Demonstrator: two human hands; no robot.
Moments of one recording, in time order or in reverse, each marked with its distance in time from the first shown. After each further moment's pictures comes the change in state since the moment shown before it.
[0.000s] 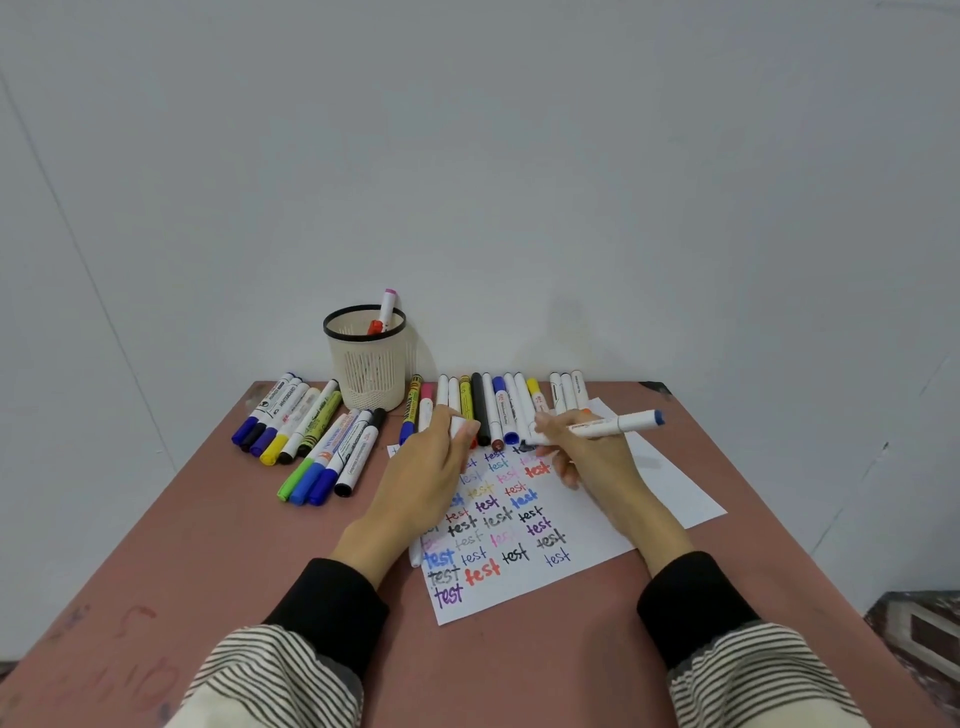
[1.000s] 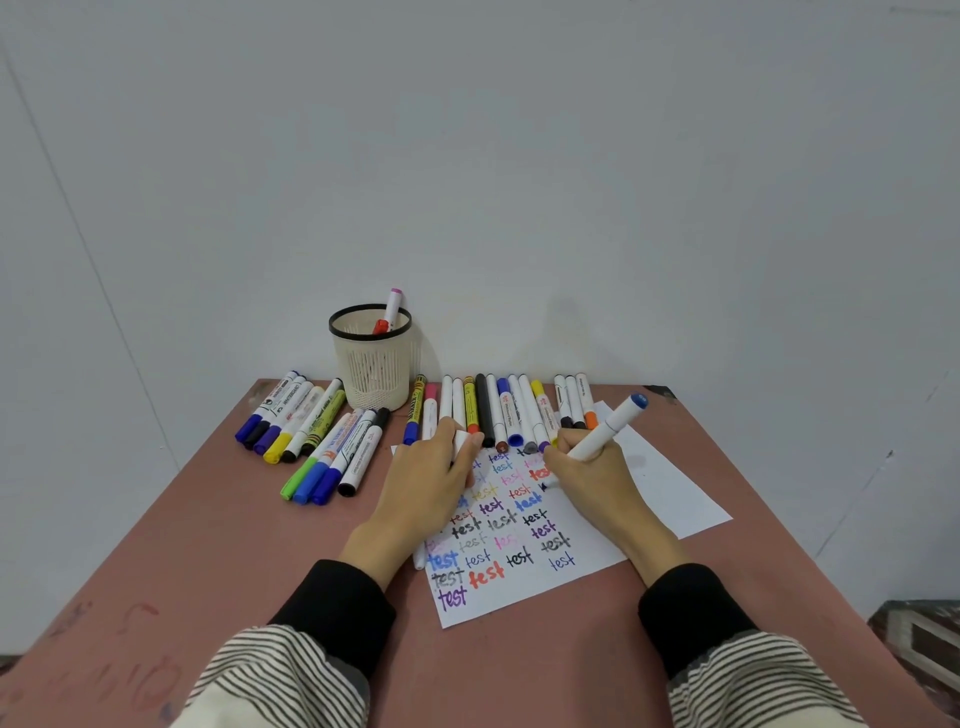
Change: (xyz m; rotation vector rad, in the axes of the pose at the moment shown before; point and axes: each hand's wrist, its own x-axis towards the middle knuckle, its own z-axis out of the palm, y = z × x) left_hand 0.002 -0.011 0.007 0.118 -0.003 -0.034; right_hand -0.002 0.015 0.004 -0.350 0.039 -0.105
